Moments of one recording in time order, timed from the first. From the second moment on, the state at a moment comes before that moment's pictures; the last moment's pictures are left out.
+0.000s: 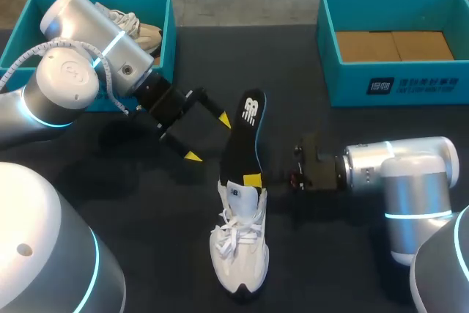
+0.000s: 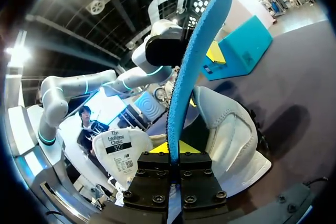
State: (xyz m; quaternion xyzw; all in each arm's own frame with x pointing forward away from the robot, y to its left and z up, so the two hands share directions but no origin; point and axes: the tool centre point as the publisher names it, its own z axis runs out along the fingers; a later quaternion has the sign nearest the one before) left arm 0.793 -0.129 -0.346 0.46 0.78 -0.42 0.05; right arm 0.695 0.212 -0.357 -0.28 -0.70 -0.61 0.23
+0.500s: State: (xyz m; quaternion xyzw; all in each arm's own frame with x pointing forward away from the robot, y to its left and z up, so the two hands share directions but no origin) left arm 0.793 -0.129 -0.346 0.46 0.78 -0.42 0.05; right arm 0.692 0.214 -0.356 -0.27 -0.71 -0.61 0.24
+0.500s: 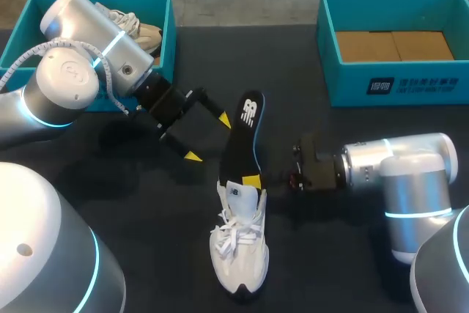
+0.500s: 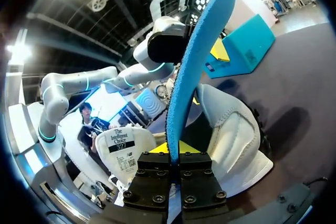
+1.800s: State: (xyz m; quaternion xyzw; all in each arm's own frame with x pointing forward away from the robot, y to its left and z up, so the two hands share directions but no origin) left arm 0.793 -0.129 -0.346 0.46 0.78 -0.42 0.05; right arm 0.700 0.213 -0.348 -0.28 -0.70 -0.62 0.22
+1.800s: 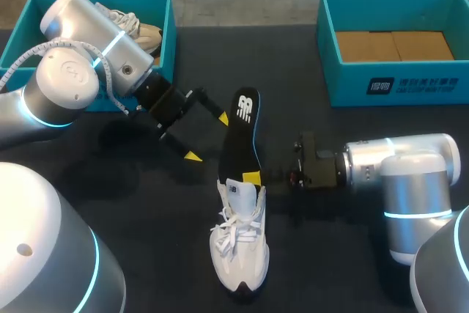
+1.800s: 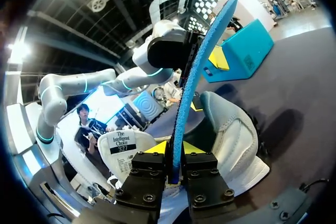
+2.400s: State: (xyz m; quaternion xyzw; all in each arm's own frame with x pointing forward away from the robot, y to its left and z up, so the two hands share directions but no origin) left arm 0.793 -0.129 -0.346 0.46 0.78 -0.42 0.05; right arm 0.704 0.212 -0.341 -0.27 -0.70 -0.63 0.20
